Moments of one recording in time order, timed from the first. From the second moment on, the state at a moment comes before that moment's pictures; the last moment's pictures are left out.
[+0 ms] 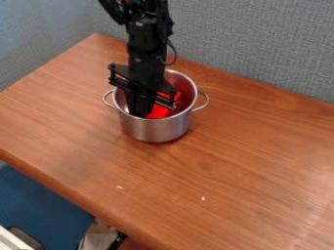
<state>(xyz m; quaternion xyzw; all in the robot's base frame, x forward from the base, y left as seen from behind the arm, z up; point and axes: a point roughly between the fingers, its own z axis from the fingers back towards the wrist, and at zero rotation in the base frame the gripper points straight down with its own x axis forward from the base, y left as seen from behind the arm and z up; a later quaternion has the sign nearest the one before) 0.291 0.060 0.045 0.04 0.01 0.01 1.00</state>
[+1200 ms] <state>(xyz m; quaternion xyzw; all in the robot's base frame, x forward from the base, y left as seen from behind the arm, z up) 0.282 0.096 0.052 -0.01 0.00 -0.06 1.00</state>
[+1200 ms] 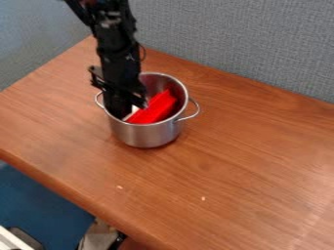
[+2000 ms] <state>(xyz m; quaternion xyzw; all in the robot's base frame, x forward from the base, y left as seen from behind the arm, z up) 0.245 0.095 0.151 0.00 -0.09 0.06 0.99</state>
